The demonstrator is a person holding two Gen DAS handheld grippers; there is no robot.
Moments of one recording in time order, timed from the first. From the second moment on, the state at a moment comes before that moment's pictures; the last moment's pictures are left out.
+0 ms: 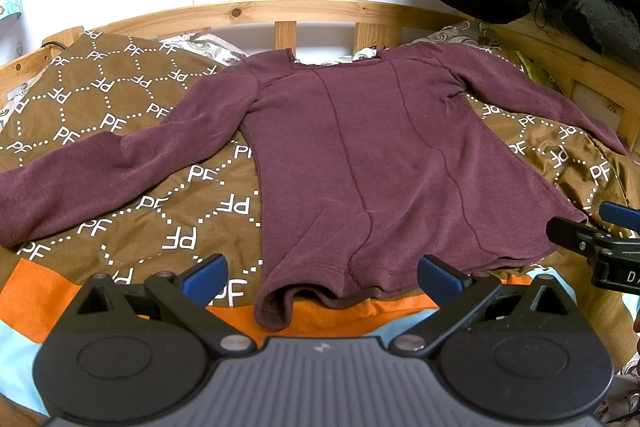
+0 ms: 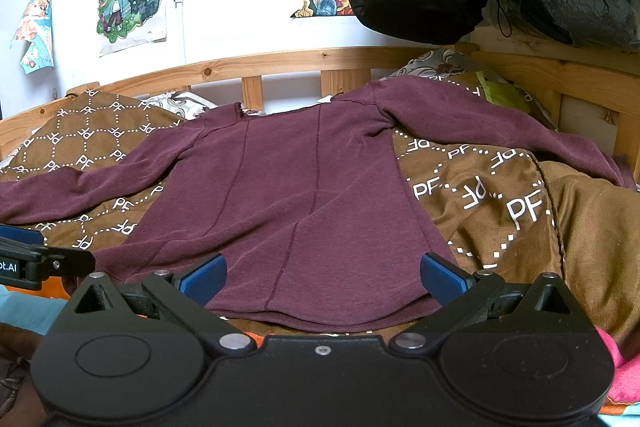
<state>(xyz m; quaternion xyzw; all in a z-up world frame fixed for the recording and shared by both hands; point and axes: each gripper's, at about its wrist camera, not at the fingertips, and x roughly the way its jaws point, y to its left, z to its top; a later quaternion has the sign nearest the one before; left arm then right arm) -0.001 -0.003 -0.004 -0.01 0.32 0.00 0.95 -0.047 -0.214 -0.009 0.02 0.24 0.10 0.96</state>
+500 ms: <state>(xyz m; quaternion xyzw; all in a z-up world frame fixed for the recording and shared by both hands) -0.001 -0.003 -0.007 -0.01 0.33 0.00 0.94 -0.042 -0.218 -0.011 0.01 0.25 0.08 0.96</state>
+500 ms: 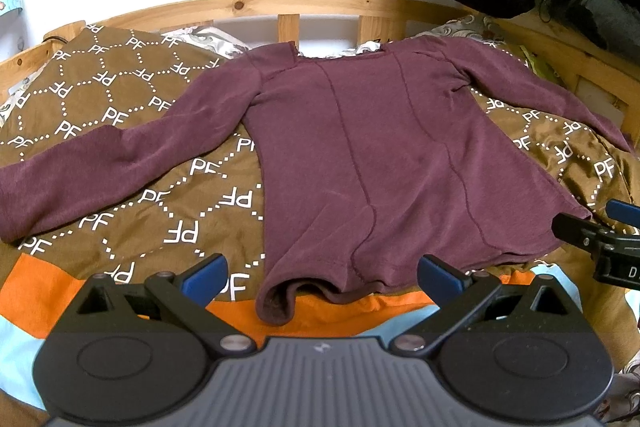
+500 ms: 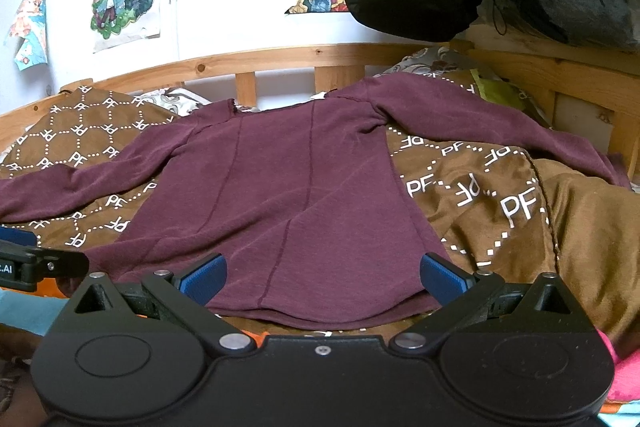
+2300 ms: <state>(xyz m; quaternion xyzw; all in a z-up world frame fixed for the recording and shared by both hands) 0.200 -0.034 -0.012 0.12 0.38 -0.08 0.91 0.075 -0.404 0.028 0.25 0.24 -0.15 0.93</state>
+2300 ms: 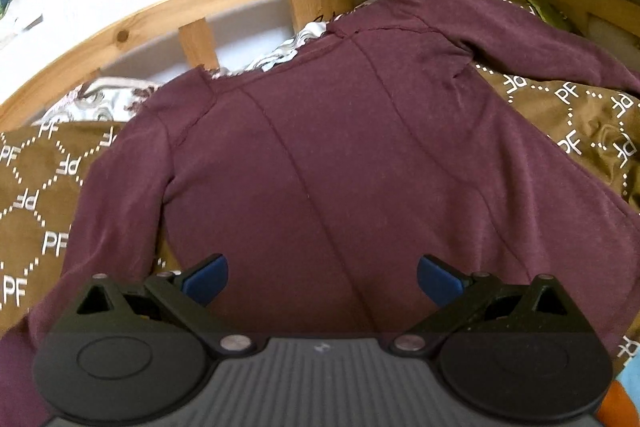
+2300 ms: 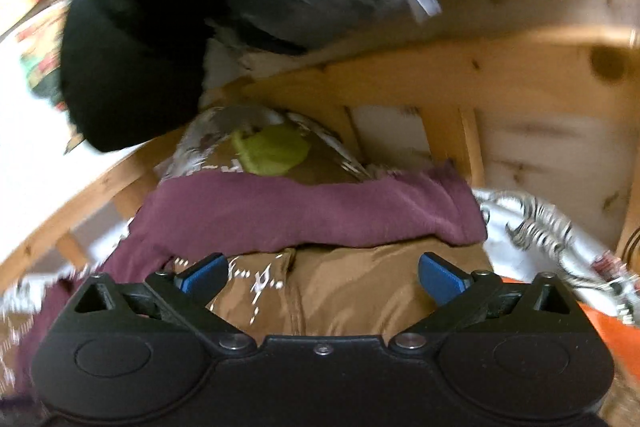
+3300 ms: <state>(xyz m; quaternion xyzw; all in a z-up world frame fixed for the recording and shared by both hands) 0.178 -0.013 0.010 0.14 0.30 -0.02 0.94 0.122 -0.363 0.052 0.06 0.10 -0.30 0.95</state>
